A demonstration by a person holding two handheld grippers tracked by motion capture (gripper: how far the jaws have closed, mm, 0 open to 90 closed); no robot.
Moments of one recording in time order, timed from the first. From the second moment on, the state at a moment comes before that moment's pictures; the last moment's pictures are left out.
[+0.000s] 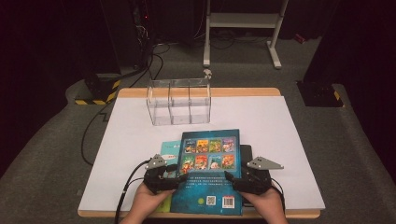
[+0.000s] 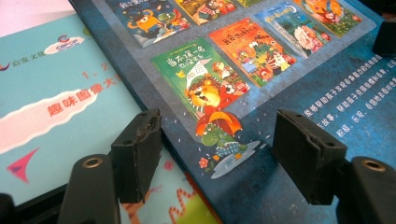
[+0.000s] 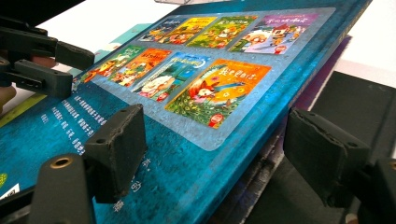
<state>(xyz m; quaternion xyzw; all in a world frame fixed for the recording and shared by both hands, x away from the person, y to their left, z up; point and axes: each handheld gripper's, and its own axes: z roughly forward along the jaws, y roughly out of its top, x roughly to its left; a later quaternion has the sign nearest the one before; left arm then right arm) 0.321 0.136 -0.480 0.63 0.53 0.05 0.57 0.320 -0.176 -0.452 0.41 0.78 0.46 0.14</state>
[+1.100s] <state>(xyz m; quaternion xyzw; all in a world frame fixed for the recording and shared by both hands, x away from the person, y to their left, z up) 0.350 0.139 -0.480 0.63 0.52 0.07 0.57 0.367 -0.168 -0.447 0.45 0.77 0.43 0.12</state>
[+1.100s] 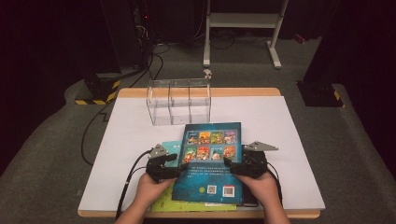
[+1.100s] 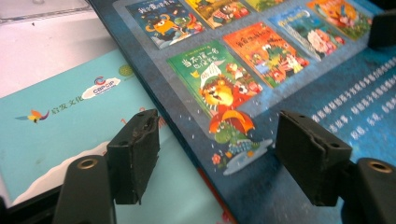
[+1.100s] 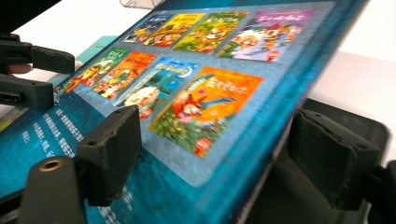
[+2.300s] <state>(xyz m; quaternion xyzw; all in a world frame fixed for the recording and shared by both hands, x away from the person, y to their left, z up) 0.333 0.133 -0.481 0.64 0.51 0.06 0.58 0.351 -0.169 -0.446 0.48 0.75 0.44 0.11</state>
